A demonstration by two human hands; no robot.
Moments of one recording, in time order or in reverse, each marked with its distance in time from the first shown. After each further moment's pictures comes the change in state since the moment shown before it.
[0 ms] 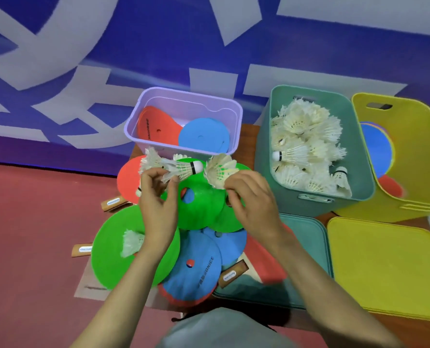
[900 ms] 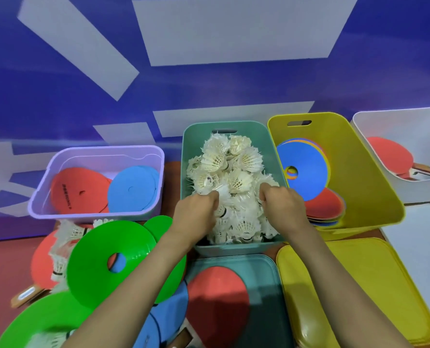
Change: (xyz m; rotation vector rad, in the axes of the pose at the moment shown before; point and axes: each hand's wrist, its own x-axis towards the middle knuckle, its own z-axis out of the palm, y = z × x) left_hand 0.011 0.048 0.246 1.103 -0.896 0.468; right_hand 0.008 0.196 -0.138 -0.620 -0.526 0.629
